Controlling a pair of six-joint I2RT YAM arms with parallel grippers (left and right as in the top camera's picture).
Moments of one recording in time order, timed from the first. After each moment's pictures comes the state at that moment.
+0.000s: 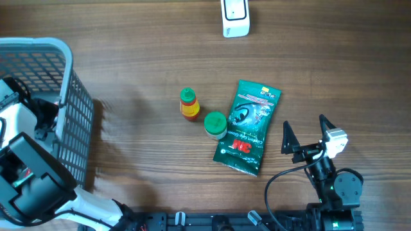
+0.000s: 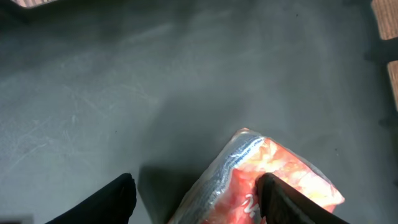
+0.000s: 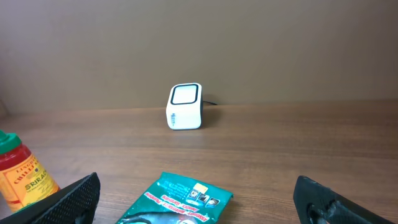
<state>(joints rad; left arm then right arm) 0.68 1.84 1.17 -0.54 -0.10 -0.53 0.03 0.01 0.01 0.01 -0.19 0.13</state>
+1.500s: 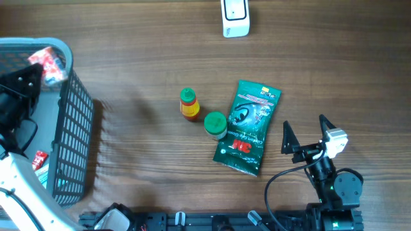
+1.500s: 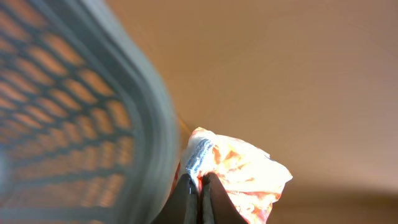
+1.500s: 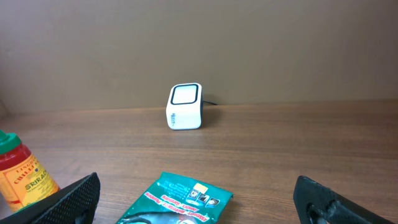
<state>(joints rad) 0.81 1.23 1.17 -0.49 1.02 -0.62 0.03 0.01 0.01 0.01 -0.19 0.13</state>
